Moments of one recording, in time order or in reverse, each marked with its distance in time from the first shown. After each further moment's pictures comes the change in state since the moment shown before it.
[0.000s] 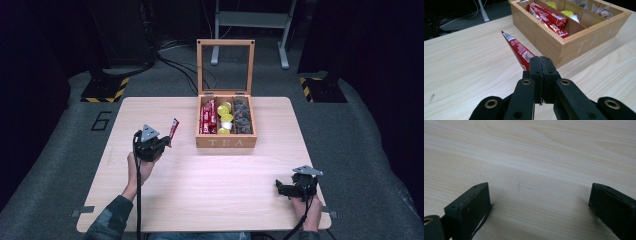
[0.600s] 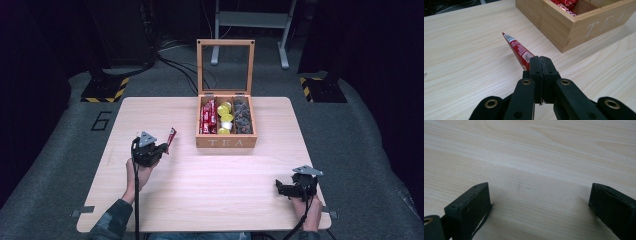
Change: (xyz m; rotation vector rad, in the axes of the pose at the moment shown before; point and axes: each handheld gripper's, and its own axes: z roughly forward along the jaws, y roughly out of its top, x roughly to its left) left arm 0.009 -0.028 0.009 0.052 -0.005 -0.052; right arm 0.000 0.000 0.000 -0.002 -0.001 0.004
